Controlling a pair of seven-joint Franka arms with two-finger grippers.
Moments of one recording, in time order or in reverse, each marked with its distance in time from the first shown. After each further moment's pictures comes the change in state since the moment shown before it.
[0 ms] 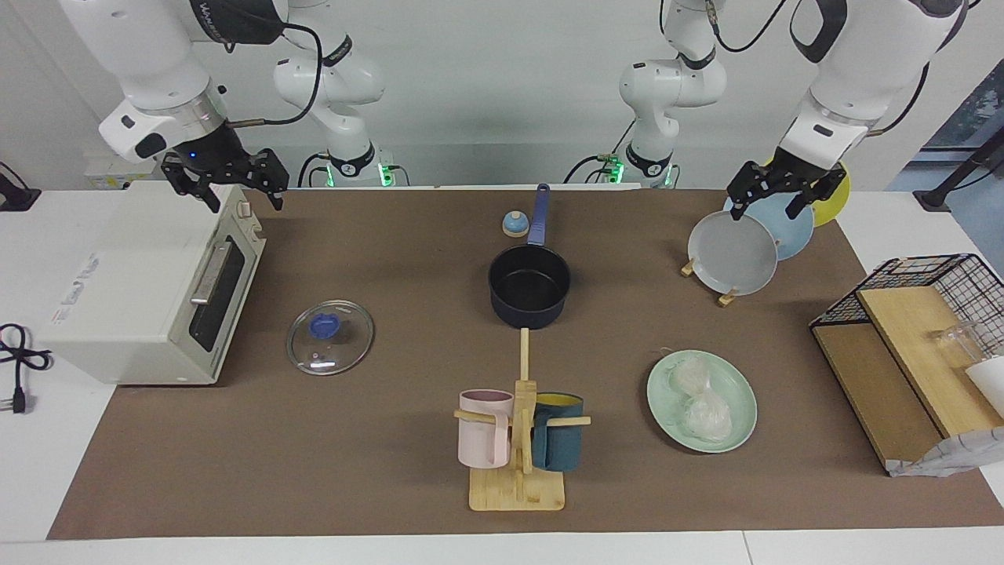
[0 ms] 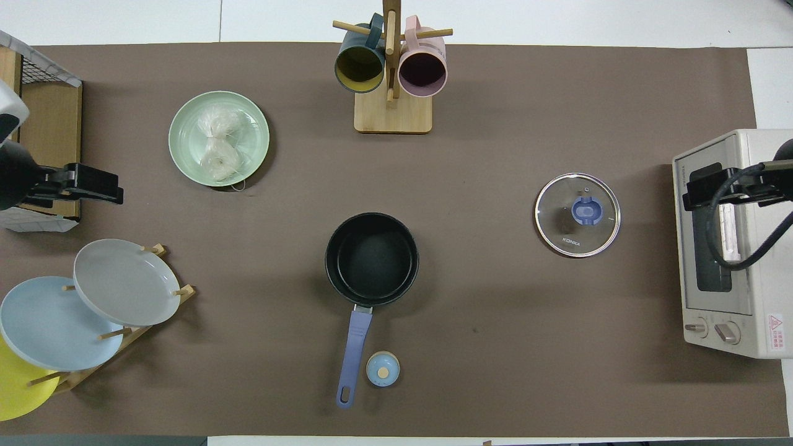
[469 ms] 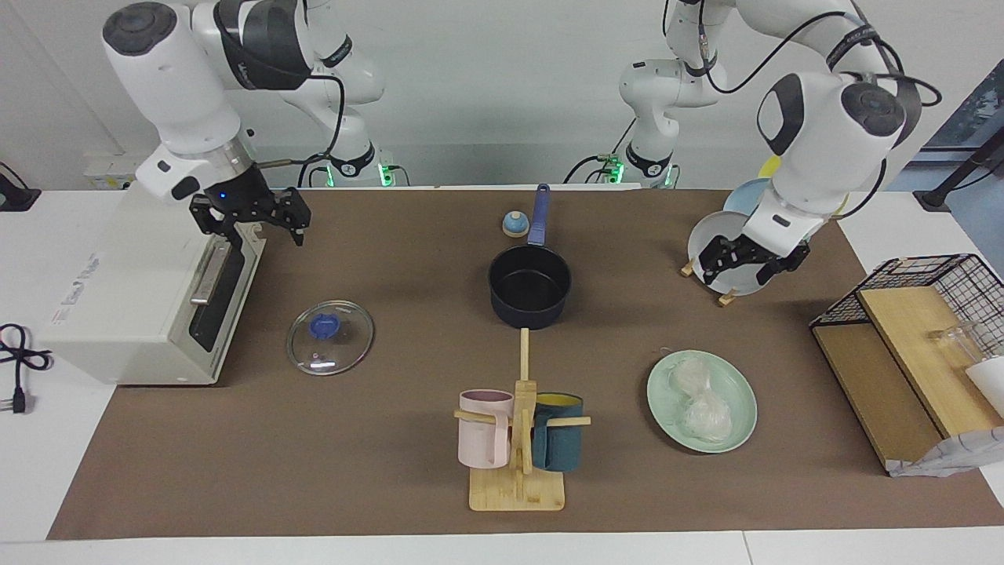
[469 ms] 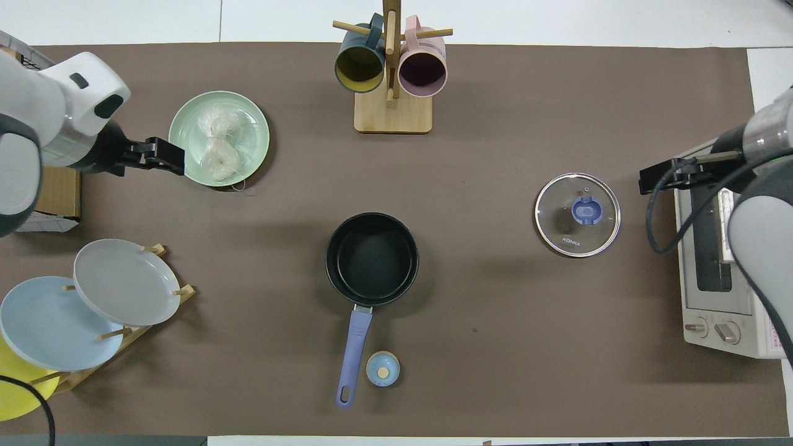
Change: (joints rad) left arm -0.042 0.205 -0.014 -0.012 -0.001 0.240 0.000; right arm 0.038 0.056 0.001 -0.124 0.007 0.219 0.000
